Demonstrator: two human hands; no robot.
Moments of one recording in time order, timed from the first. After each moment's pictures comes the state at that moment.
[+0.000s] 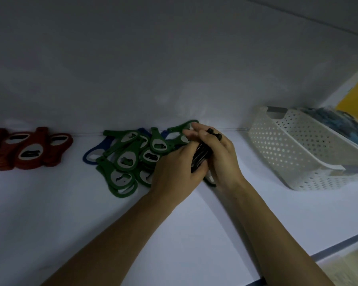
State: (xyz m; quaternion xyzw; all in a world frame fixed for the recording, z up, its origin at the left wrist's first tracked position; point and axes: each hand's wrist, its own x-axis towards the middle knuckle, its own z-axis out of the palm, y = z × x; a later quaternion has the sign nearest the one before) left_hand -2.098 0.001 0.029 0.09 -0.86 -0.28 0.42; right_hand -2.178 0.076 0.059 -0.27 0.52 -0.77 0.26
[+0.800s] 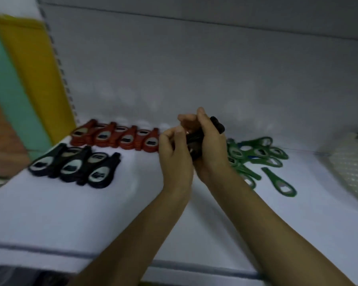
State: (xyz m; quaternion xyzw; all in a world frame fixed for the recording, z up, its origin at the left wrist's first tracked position) left_hand -1.956 -0.029 0.082 0.29 -0.46 -0.60 0.59; right_hand -2.013 -0.024 0.103 -0.26 0.41 -0.78 0.39
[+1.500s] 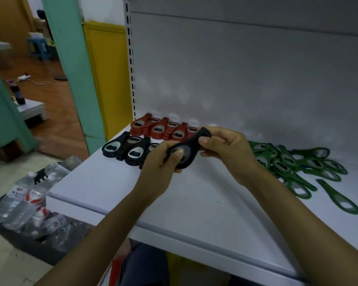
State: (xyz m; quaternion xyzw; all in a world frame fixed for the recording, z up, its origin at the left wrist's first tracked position) left_hand -1.805 -0.086 0.046 0.28 -0.71 -0.44 0.48; right_hand -1.974 -0.041 0.088 -0.53 0.48 -0.59 0.38
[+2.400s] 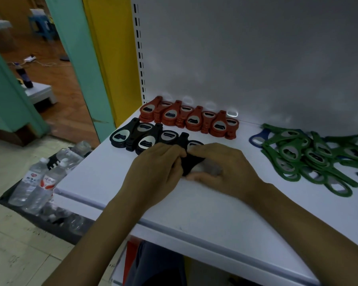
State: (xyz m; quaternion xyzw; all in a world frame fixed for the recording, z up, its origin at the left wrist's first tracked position) left_hand -1.763 -0.096 0.034 0.31 -0.89 -0.05 0.33; right_hand -1.955 -0.056 0.028 -0.80 0.49 -0.35 -0.04
